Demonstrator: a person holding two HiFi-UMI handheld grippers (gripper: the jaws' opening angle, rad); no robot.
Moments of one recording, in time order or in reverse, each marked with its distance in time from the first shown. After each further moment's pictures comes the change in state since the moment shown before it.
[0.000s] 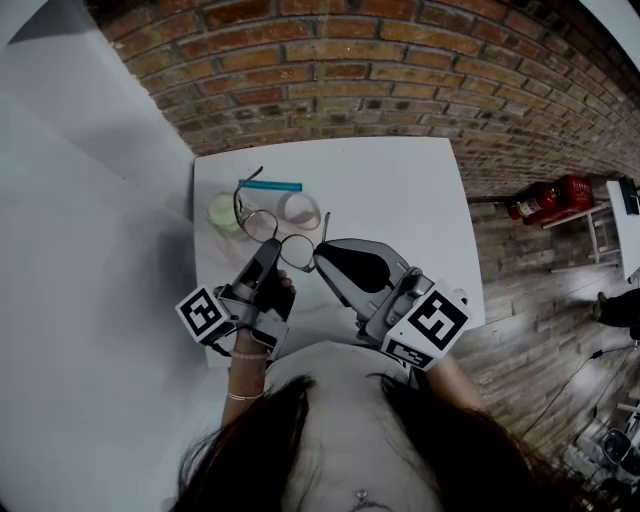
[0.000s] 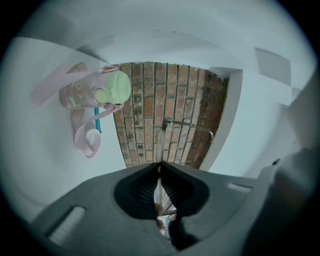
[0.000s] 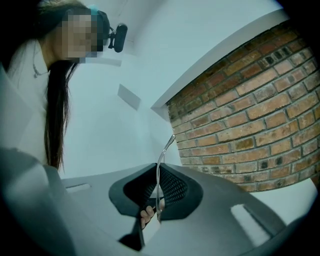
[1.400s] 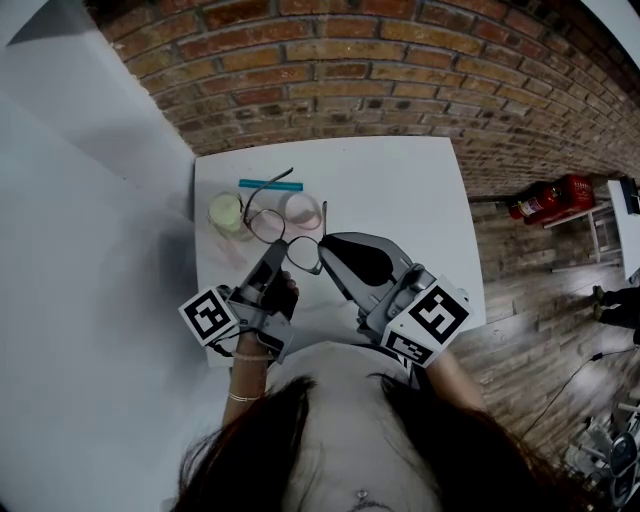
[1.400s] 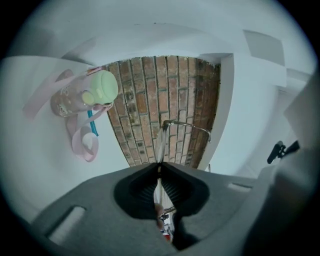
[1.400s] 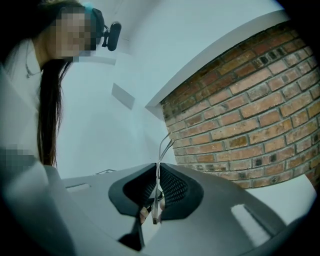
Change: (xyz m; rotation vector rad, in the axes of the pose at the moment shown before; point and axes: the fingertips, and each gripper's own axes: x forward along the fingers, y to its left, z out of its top) left arm 0.005 -0.007 -0.013 0.118 0.056 0.020; right arm 0.000 -0.013 -0.003 0.033 0.016 -0.054
